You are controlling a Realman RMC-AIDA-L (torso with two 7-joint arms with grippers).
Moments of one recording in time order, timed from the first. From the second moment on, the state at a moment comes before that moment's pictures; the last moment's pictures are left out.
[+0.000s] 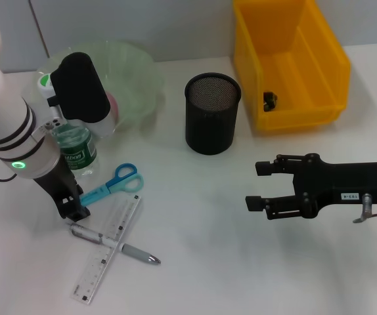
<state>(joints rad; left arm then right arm) -0.87 -2.08 1.44 0.85 2.75 1.36 -2.14 0.44 2.06 -0.82 -0.71 -1.95 -1.57 1.38</state>
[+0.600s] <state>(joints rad) -0.87 -2.08 1.44 0.85 2.75 1.35 -2.12 0.44 2.06 -0.82 -0.71 -1.95 -1.57 1.38</state>
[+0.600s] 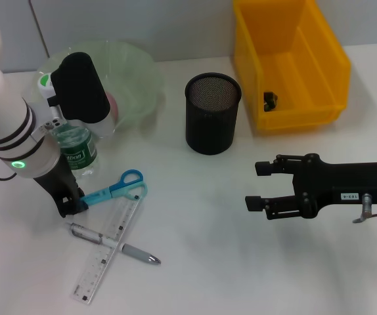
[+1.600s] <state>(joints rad) -0.83 -2.07 1.27 0.93 2.70 1.45 -2.05 0.44 2.06 -0.82 -0.70 -1.95 -1.57 1.38</state>
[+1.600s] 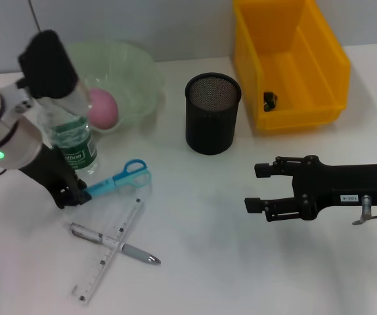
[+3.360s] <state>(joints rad) -0.78 -2.07 1.30 0.99 2.68 1.40 -2.14 0.44 2.06 -0.82 -0.70 -1.94 -1.57 1.38</state>
